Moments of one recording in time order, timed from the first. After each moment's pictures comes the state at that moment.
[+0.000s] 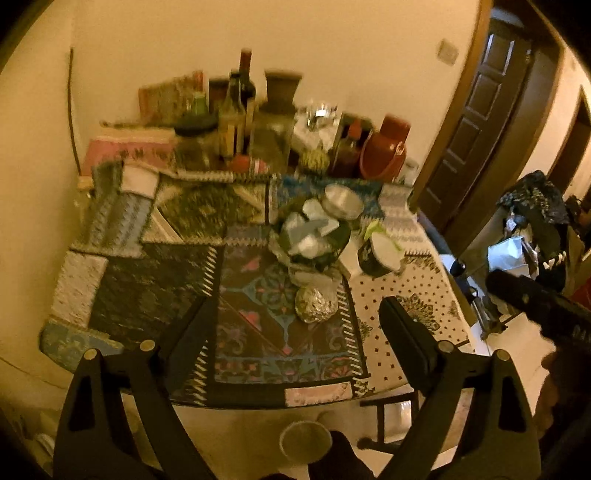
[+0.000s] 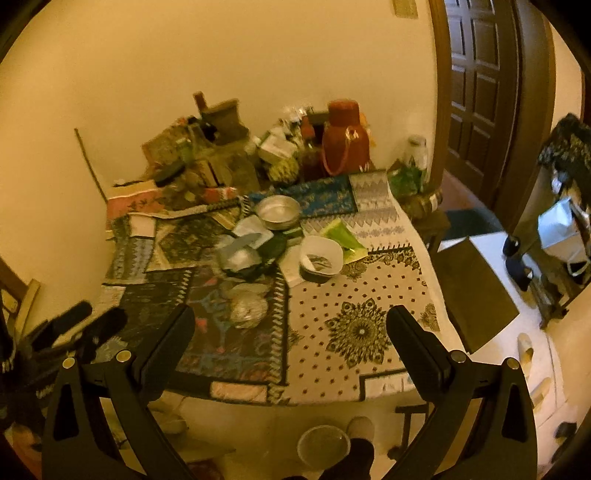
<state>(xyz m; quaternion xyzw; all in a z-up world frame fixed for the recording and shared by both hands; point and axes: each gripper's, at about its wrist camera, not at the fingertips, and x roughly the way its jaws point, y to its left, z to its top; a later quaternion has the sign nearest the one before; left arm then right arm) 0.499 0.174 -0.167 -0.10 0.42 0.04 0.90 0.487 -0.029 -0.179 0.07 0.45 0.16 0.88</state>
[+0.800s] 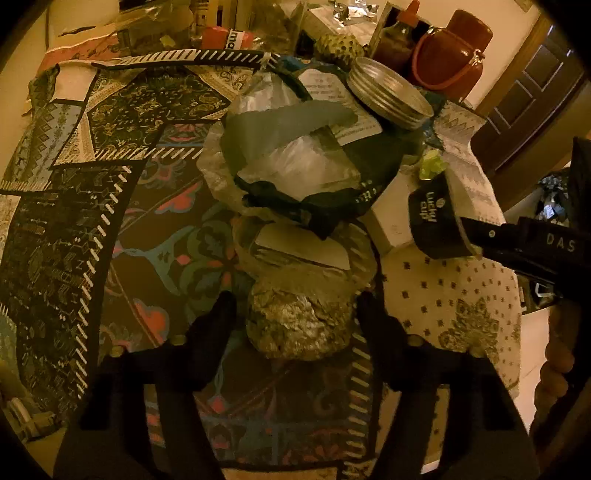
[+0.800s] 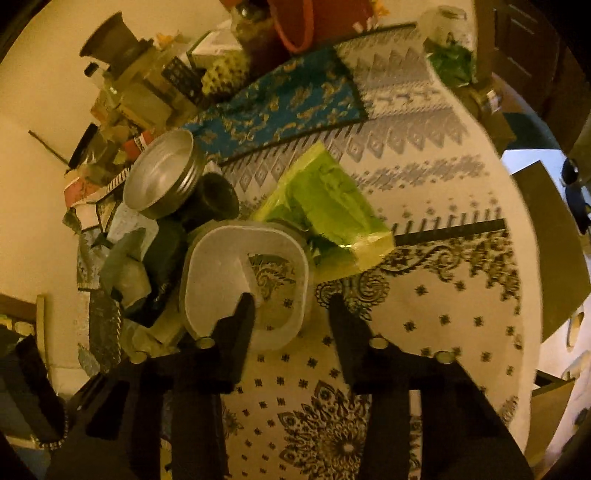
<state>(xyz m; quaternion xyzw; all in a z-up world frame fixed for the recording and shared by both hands) 0.626 0.146 -0.320 -0.14 0.54 0.07 0.83 0.655 -0.027 -0.330 0.13 0.60 0.23 0.75</state>
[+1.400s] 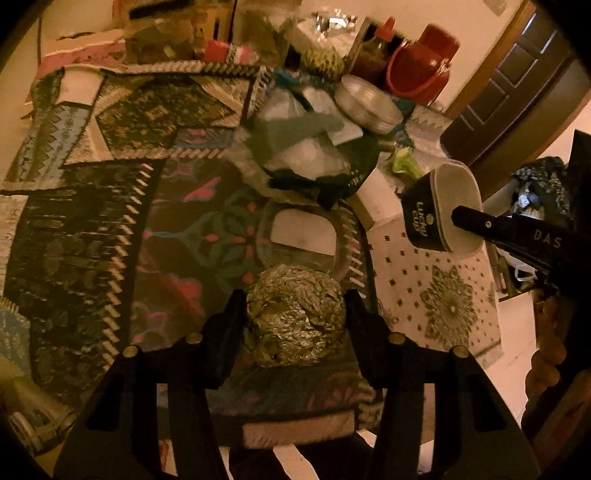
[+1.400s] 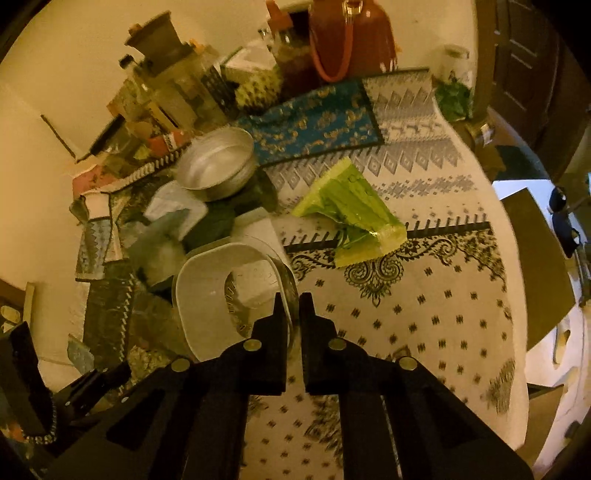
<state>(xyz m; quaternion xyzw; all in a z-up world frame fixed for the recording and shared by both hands) 0.578 0.169 -0.287 -0.15 0.52 0.01 0.84 0.605 -0.015 -0.284 0.09 0.54 0.21 0.81</state>
